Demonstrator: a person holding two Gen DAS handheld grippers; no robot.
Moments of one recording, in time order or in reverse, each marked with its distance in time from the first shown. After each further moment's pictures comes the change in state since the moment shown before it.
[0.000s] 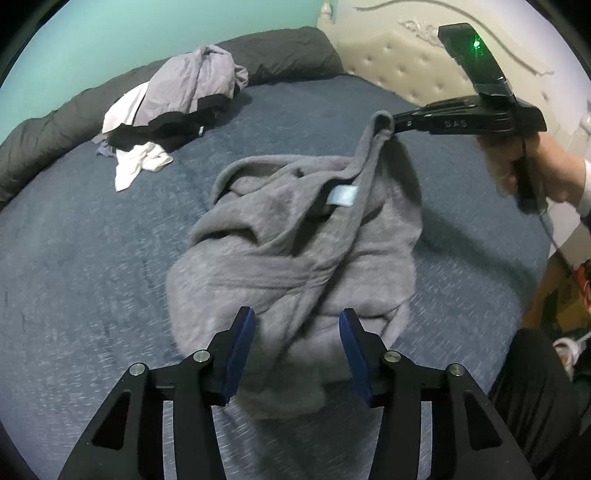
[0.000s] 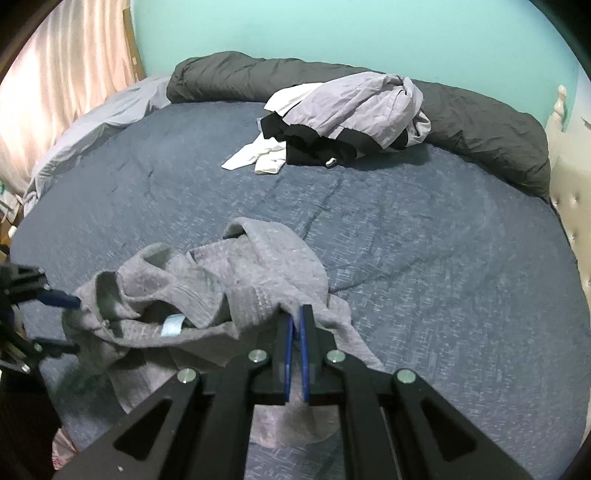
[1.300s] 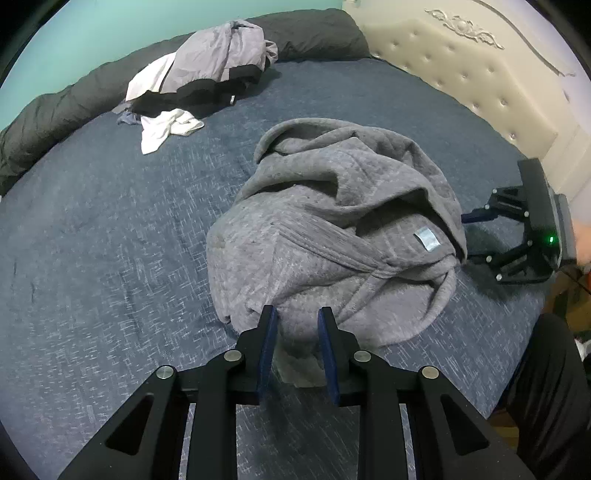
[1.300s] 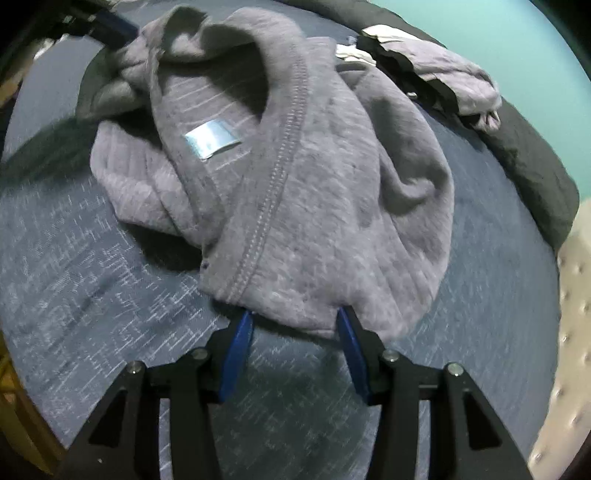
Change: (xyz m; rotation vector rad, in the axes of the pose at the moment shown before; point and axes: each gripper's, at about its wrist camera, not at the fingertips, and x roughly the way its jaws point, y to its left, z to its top) left arm 0.003 0.050 -0.023 -0.050 0.075 0.036; right arm 0.050 0.076 -0.154 -0.444 0.220 -0.129
